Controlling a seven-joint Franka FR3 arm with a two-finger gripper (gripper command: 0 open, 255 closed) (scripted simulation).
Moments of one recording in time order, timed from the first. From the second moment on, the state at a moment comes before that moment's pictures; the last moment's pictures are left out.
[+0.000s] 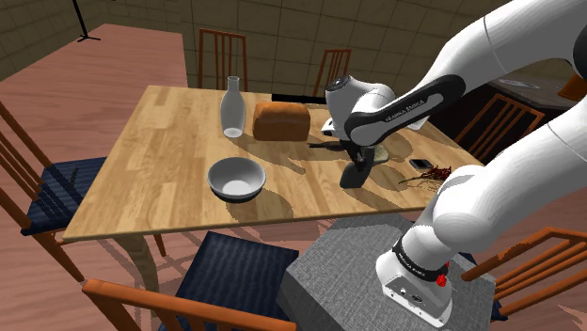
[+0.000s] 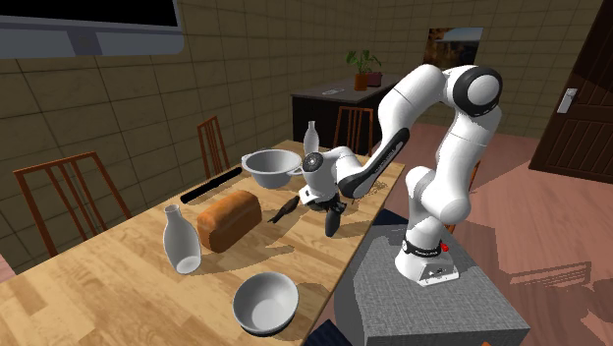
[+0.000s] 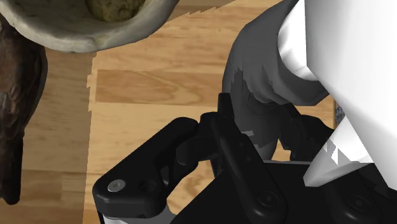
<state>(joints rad) 0.06 -0.29 -0.23 -2.71 -0.64 2.08 -0.72</state>
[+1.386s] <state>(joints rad) 0.07 -0.42 -0.21 -2.65 -0.60 1.90 -0.80</state>
